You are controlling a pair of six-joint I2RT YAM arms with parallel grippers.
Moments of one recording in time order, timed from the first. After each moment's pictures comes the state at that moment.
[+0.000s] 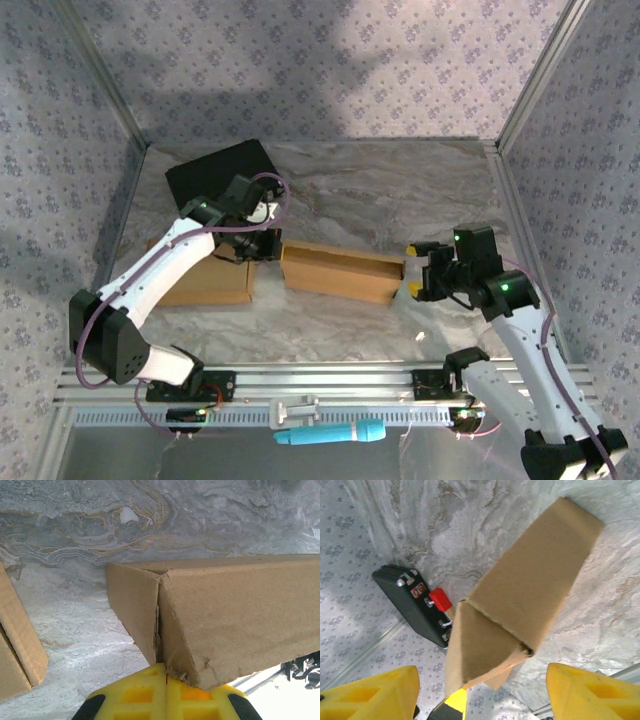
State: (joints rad) left arm -0.55 1.41 1.26 -1.02 0.31 -0.42; right arm 0.25 0.78 0.86 -0.94 -0.36 1.71
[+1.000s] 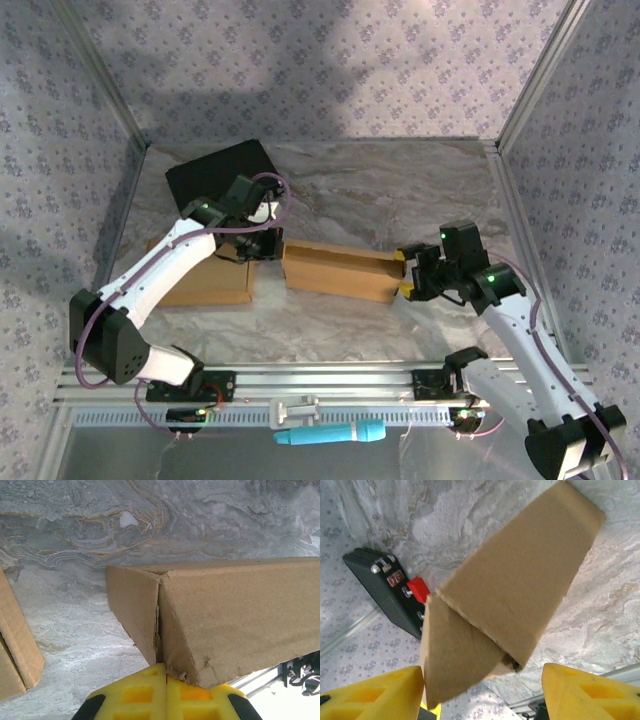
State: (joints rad) left arm -0.56 1.41 1.26 -1.00 0.29 -0.46; right arm 0.31 0.86 0.83 -0.84 -0.38 1.64
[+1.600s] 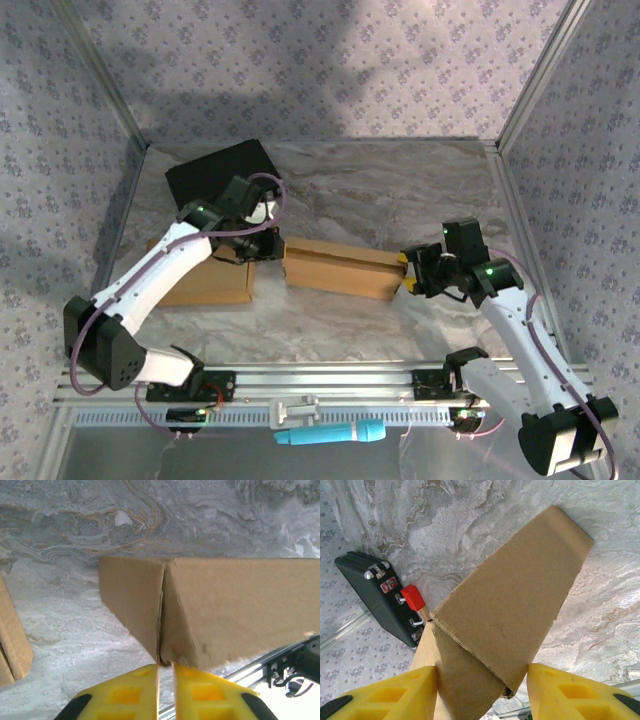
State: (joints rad) left arm -0.56 1.36 1.25 -1.00 0.31 -0.52; right arm 0.25 0.90 0.82 -0.84 -0.39 1.54
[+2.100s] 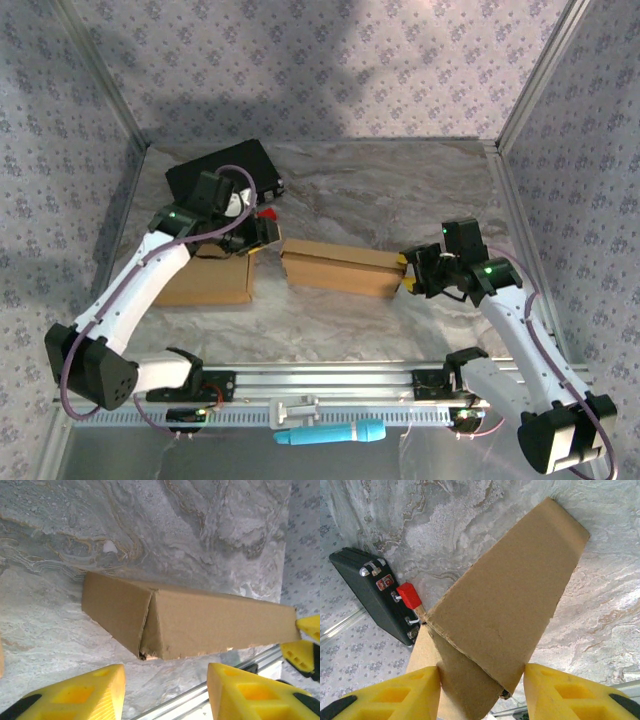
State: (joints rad) left arm -0.43 1.27 1.21 -0.90 0.43 -0.68; right arm 0.25 0.91 0.81 -0.84 -0.40 1.51
